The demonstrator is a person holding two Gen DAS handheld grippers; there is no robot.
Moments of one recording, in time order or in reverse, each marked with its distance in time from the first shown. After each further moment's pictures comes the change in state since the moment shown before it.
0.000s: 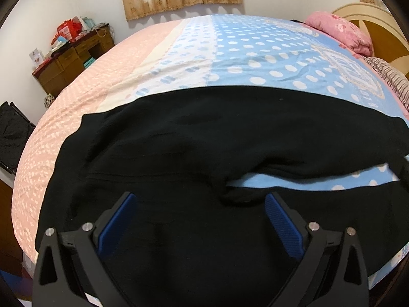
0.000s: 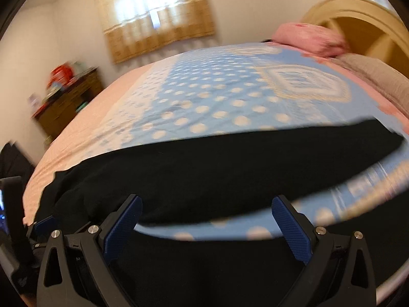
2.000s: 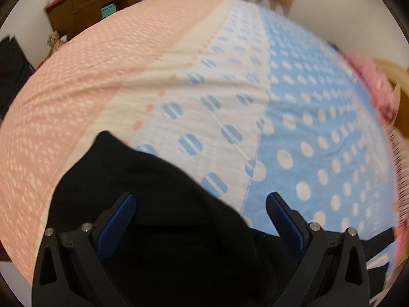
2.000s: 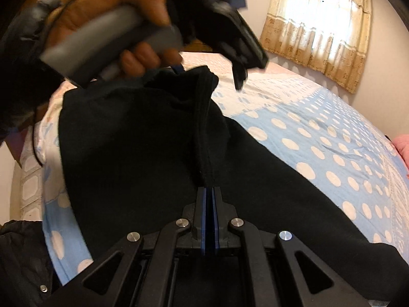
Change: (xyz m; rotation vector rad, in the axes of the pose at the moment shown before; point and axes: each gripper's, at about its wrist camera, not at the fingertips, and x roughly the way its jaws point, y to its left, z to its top) left arm 0.066 0.061 0.106 -0.284 0.184 -0.097; right arm 0.030 0.099 -0.097 -0.755 -0.027 0.327
